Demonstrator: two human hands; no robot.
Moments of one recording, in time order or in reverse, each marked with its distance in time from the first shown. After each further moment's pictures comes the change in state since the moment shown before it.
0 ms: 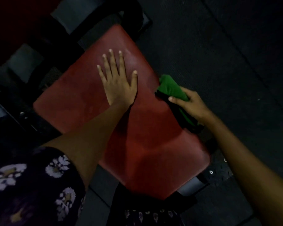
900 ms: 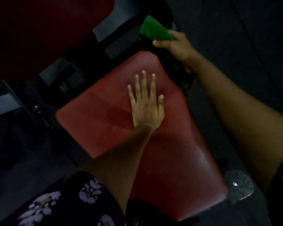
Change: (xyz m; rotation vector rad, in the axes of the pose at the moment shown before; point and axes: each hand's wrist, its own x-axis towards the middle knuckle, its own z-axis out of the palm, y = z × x) left_hand 0.009 -0.001 0.009 -0.135 0.057 -0.008; right_hand 0.183 -0.170 0.059 0.110 -0.109 -0.098
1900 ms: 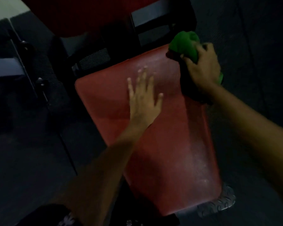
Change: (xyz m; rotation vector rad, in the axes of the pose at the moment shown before) left_hand -0.022 -0.053 -0.038 -0.159 -0.002 -0.103; right_hand -0.054 0.014 0.030 -1.015 0.396 -0.243
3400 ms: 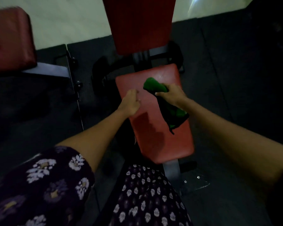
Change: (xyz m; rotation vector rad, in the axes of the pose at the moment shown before) left_hand -0.144 -0.012 -0.185 -0.409 -0.320 -0.231; right_hand -0.233 -0.109 -0.134 0.191 -0.474 -0.161
